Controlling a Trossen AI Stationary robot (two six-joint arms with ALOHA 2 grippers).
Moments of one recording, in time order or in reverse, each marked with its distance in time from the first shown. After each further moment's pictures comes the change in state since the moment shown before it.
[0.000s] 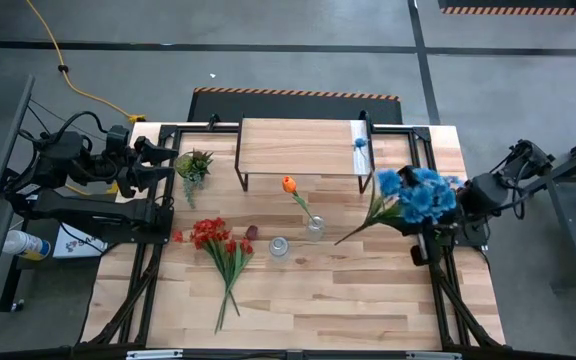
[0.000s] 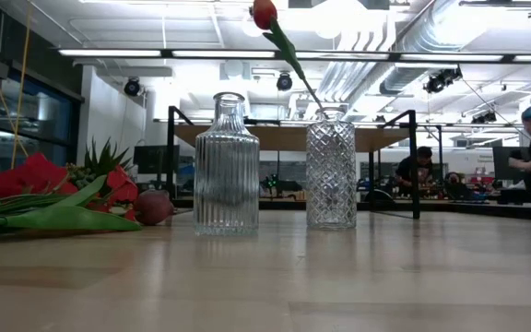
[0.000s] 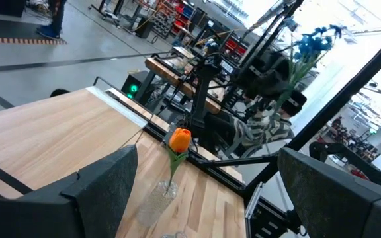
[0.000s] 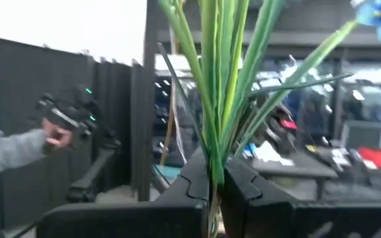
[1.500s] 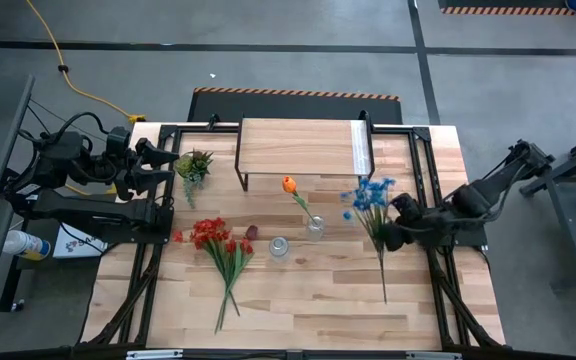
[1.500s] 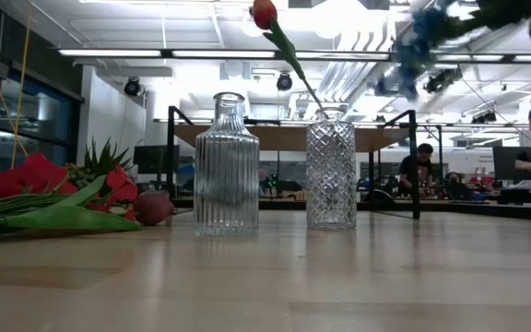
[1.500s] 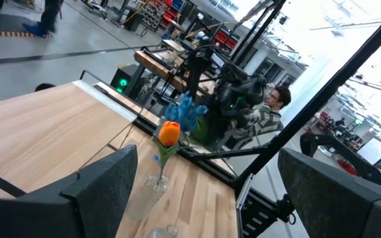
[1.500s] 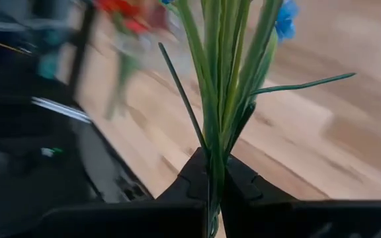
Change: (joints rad) left arm 0.000 0.000 0.000 0.000 0.048 0.000; right arm -0.001 0.033 0.000 -1.132 -0.001 1.770
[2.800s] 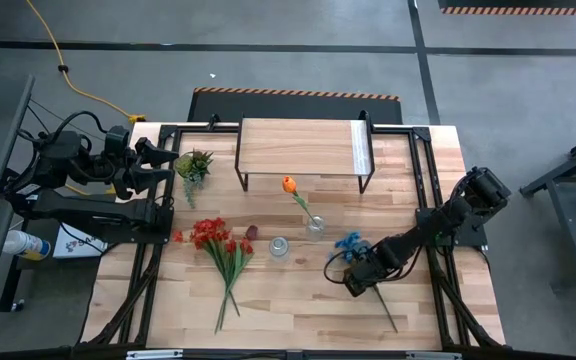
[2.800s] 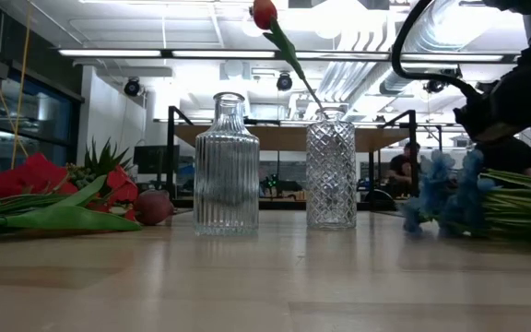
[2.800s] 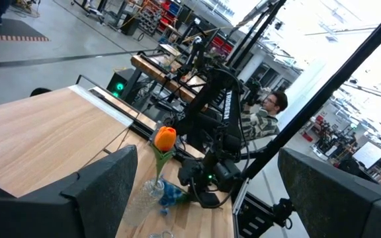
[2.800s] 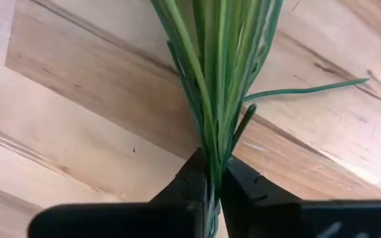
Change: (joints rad) left arm 0.000 0.000 0.000 0.023 0.006 -0.003; right arm -0.033 0.764 -0.002 0.131 -0.499 -0.009
